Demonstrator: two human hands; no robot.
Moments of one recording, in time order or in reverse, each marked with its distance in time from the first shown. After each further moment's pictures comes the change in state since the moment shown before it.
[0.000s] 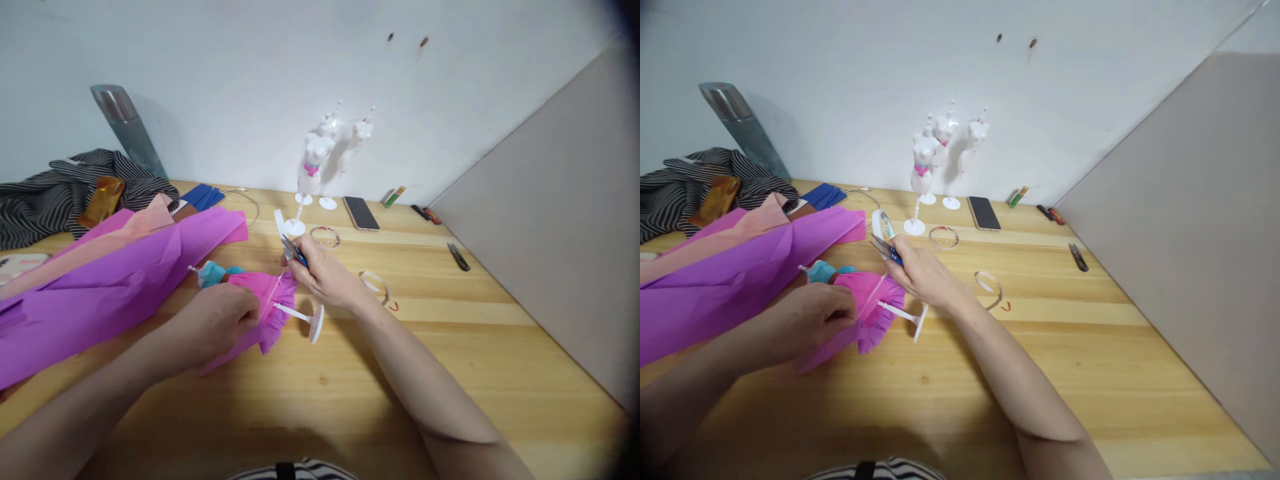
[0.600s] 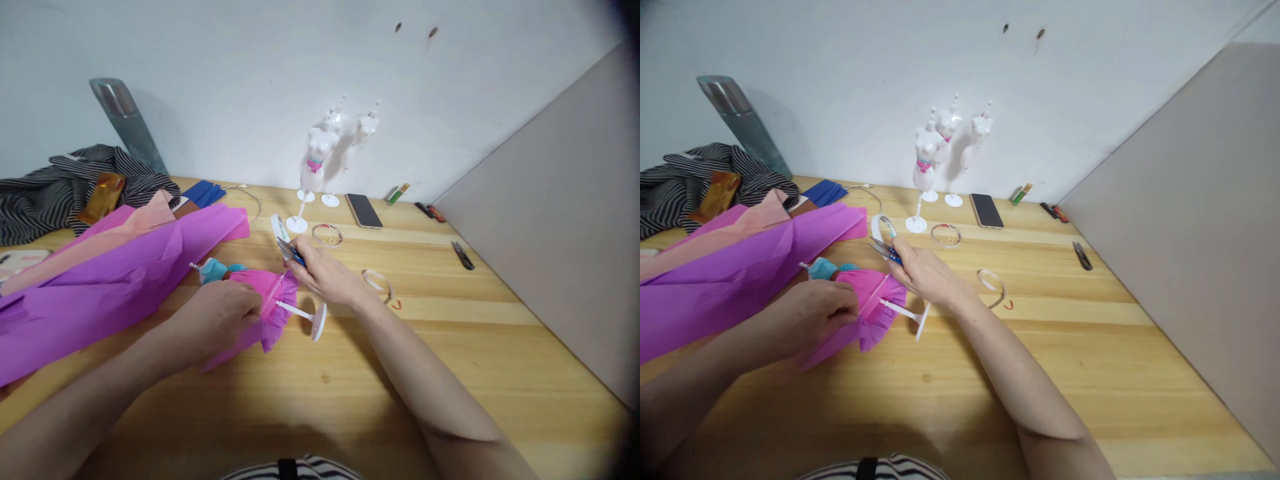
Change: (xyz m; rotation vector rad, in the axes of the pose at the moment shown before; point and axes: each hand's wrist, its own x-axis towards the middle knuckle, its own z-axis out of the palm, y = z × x) left_hand 0.003 -0.005 0.003 0.089 0.055 0.067; right_hand 0.001 0.004 0.004 -0.075 -0.082 0.052
